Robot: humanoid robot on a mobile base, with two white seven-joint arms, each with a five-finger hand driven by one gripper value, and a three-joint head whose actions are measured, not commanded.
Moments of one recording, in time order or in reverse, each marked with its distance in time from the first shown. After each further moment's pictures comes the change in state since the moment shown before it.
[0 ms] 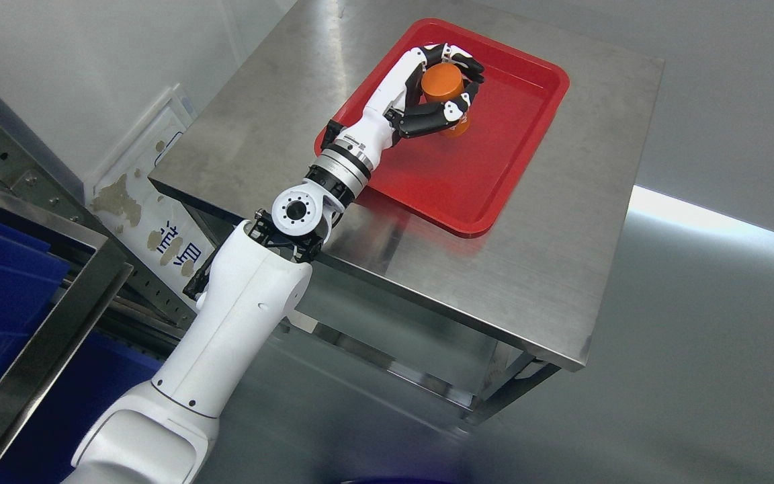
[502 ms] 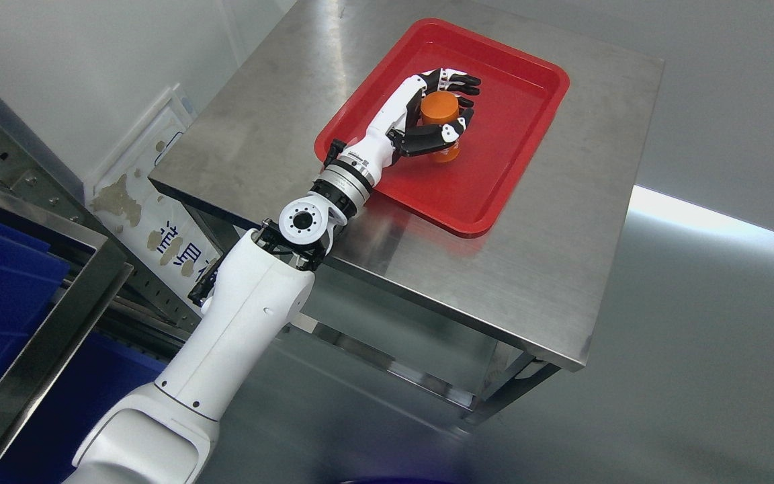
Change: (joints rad) left arm 0.003 0.000 -0.027 0.070 -0.004 -0.002 0.005; right arm 0.000 0.000 0.000 0.000 0.000 0.000 0.000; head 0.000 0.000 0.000
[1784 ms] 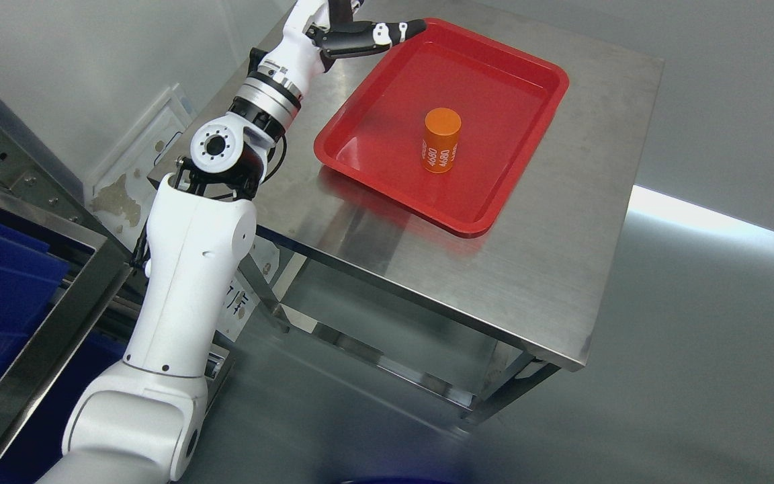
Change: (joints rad) left arm -0.038 0.000 0.373 -0.112 -0.001 0.057 -0.228; right arm 0.000 0.000 0.000 0.000 0.000 -0.001 0.000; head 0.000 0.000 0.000
